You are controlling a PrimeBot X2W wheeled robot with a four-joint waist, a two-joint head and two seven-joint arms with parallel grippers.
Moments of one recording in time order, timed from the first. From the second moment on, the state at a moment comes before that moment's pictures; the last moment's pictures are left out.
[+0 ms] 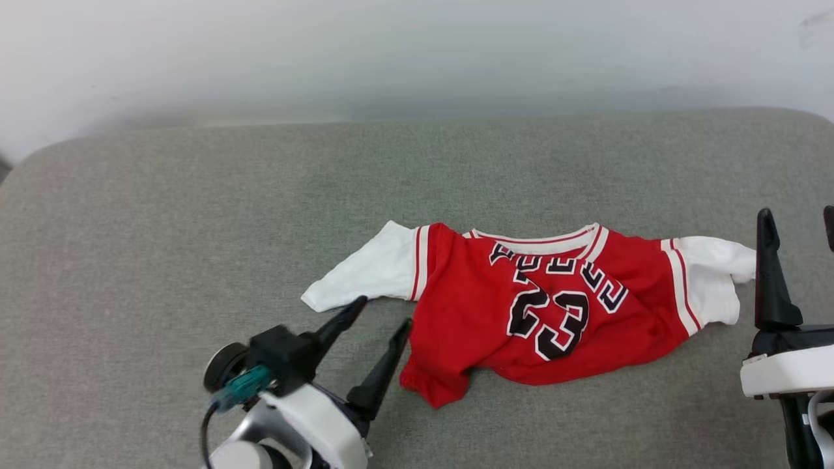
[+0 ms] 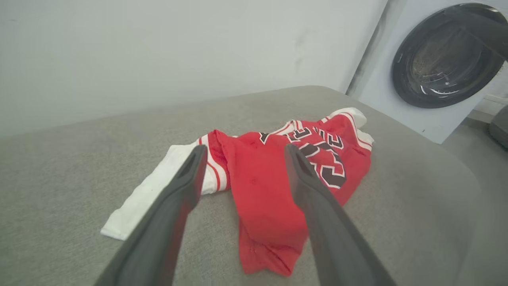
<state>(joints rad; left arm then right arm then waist) -0.12 0.31 -0.45 -0.04 -0.44 -0.13 -0.10 -0.08 -0.11 -0.18 -0.19 0.12 0.13 -0.06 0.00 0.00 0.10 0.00</state>
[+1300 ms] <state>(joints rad) -0.33 0.37 -0.90 0.05 -0.69 -0.13 0.75 -0.10 -0.07 -0.16 -0.06 0.10 0.13 -0.11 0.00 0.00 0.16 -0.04</state>
